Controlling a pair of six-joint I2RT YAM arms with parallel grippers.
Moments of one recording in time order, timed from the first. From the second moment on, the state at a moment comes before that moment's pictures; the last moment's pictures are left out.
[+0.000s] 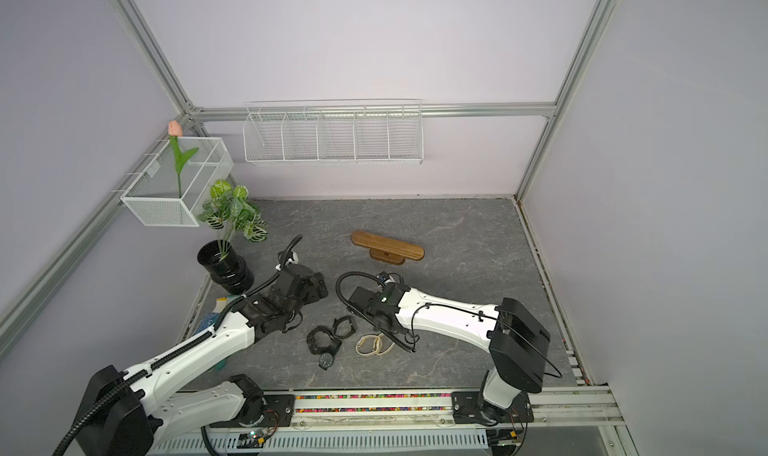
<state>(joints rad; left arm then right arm) -0.67 1.12 0.69 -0.36 -0.42 -0.70 1.11 1.63 1.21 -1.14 0.61 0.63</state>
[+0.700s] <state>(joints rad) -0.67 1.13 0.70 -0.34 -0.36 -0.70 1.11 1.58 1.04 -0.86 0.22 0.60</state>
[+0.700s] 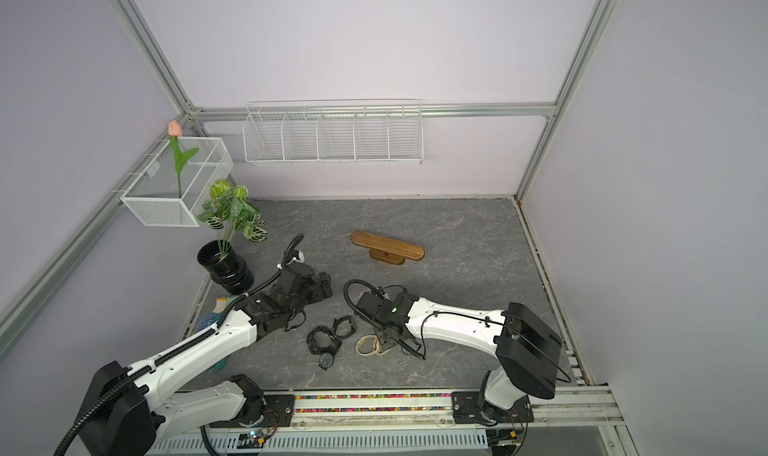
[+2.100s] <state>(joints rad) -0.68 1.09 0.70 -0.29 -0.24 -0.76 1.04 1.48 1.18 -1.06 0.65 0.47</state>
